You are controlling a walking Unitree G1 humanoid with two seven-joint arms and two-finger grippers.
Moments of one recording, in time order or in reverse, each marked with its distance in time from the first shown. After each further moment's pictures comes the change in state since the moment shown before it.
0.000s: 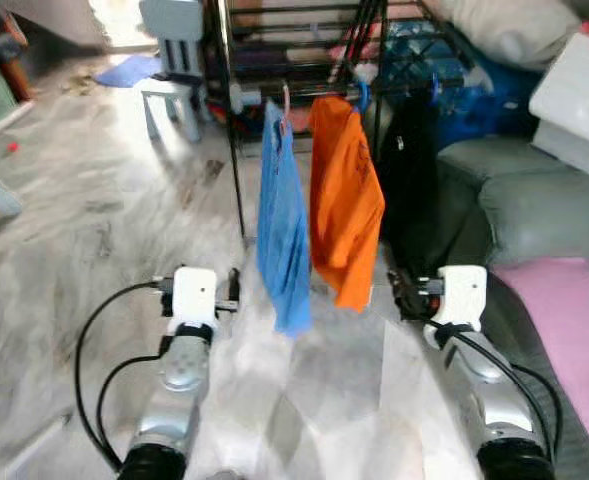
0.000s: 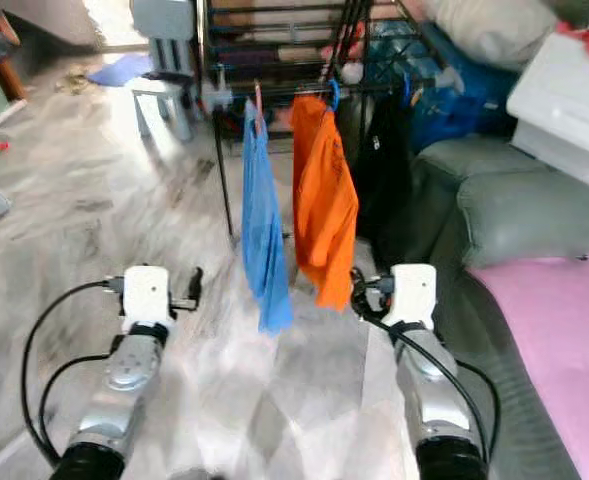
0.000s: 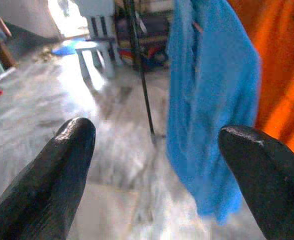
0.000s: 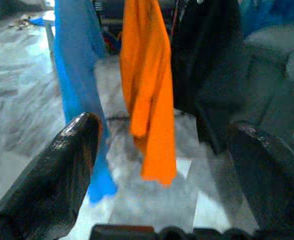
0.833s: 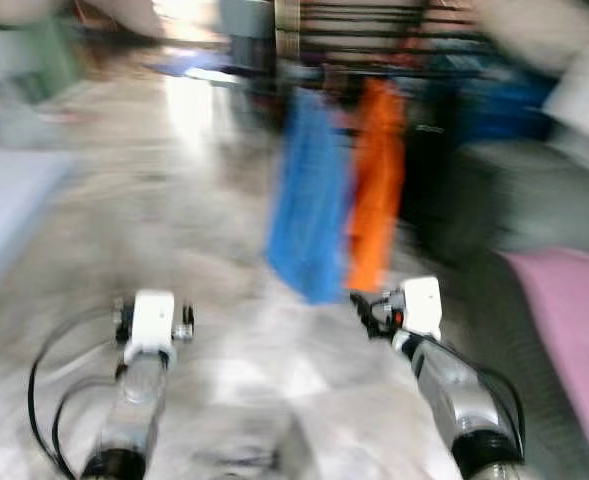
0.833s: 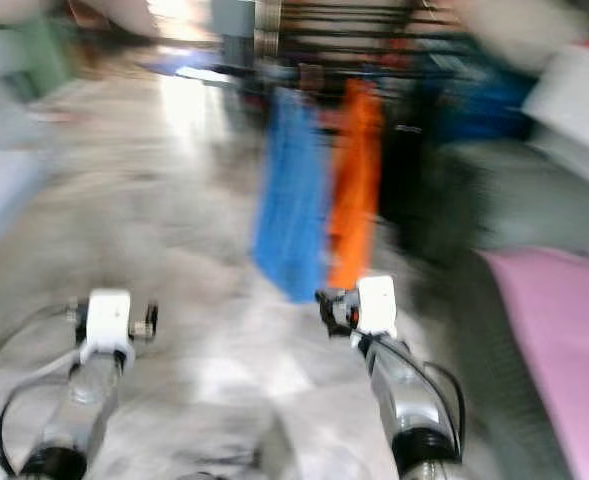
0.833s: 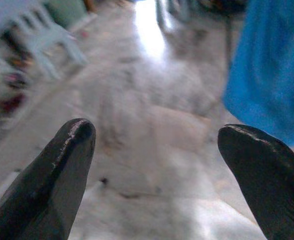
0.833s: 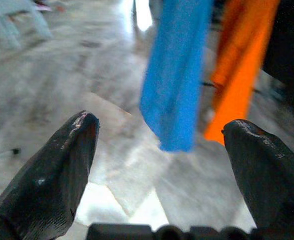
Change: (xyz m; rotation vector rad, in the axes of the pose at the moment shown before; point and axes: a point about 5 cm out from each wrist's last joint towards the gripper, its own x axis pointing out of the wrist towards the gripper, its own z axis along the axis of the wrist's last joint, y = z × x) left arm 0.000 0.063 -0.043 0.118 0.174 0.129; right arm 0.015 0.028 -0.024 0.006 0.117 0.150
